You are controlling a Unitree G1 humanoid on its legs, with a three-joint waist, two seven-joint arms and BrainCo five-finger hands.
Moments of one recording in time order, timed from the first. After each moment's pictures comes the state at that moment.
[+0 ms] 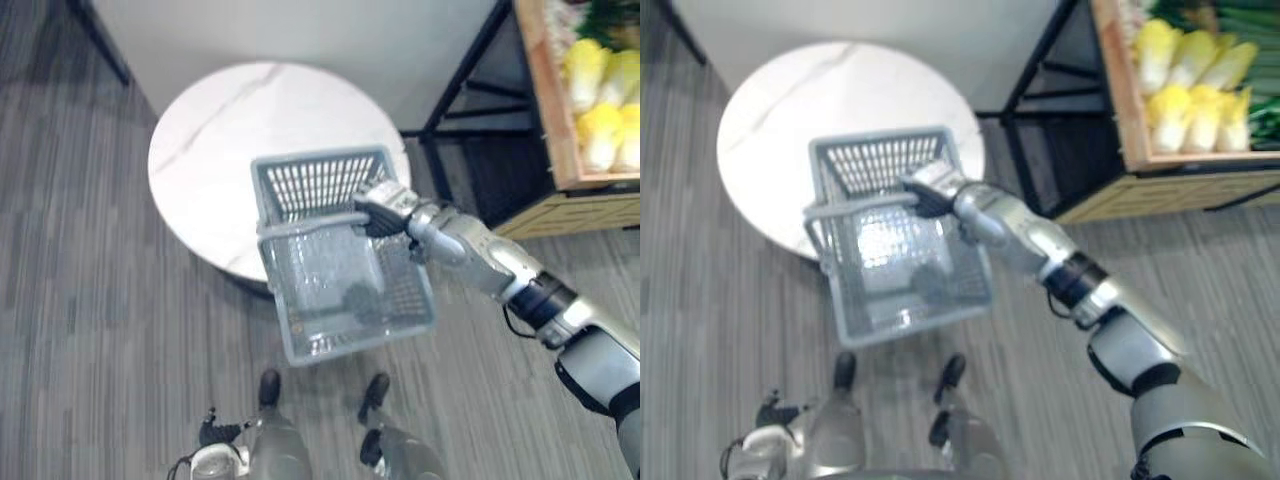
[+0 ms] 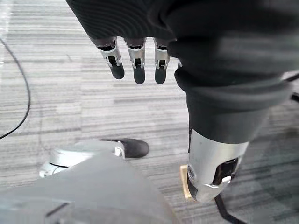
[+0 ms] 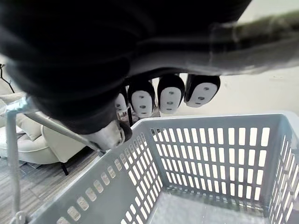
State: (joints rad) left arm 0.01 0.20 0.23 1.05 0.06 -0.09 0.26; right arm -0.91 -0.58 0.76 0.27 -0.46 -0.23 0.01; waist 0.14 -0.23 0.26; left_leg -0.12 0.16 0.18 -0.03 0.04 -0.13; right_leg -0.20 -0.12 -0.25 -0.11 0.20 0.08
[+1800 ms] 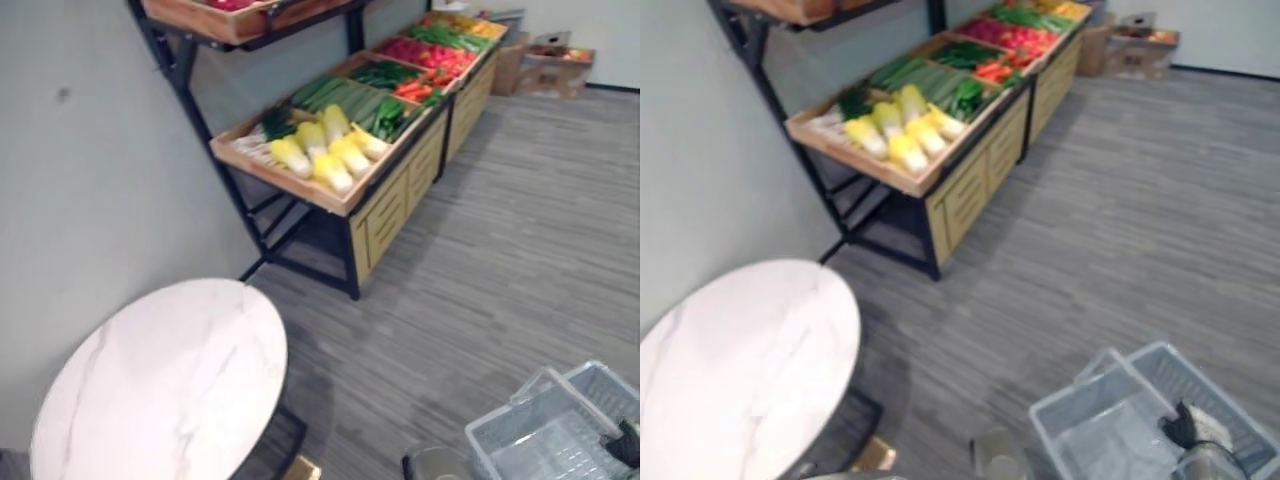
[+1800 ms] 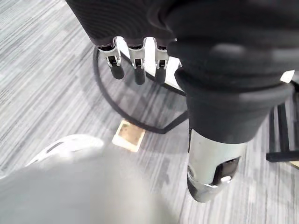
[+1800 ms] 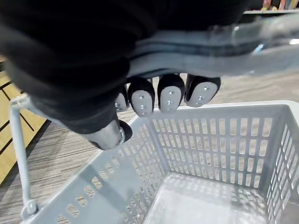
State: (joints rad) left arm 0.16 0.11 0.13 1.13 0.15 -0.10 0.19; right arm 0.26 -0.55 -0.27 0.72 -0.70 -0.16 -0.21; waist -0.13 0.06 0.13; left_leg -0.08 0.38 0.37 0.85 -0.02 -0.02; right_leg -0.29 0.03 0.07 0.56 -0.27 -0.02
